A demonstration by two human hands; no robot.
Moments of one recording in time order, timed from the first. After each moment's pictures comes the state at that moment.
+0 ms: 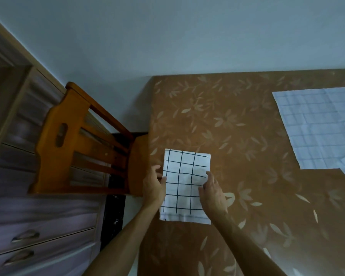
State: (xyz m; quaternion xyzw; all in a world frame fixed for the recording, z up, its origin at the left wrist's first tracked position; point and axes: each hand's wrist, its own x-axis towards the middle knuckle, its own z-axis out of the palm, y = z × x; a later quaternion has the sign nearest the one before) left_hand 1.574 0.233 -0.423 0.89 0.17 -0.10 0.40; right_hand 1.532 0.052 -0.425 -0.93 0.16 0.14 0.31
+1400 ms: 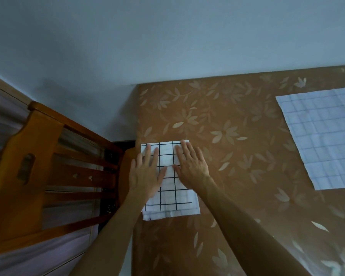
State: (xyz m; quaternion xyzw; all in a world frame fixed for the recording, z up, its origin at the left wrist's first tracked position) left_hand 1.715 0.236 -0.455 0.99 -0.10 -0.10 -0.01; right_hand 1.713 0.058 -0.447 -0.98 -0.08 0.18 0.05
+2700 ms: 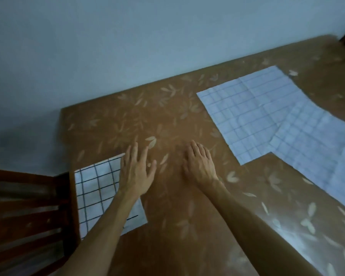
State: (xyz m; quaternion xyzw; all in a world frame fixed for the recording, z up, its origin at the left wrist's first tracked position) left_hand 1.723 0.081 -0.418 0.96 -0.22 -0.09 0.11; right_hand 1.646 -0.117 -0.422 -0.98 0.16 0.04 0.11
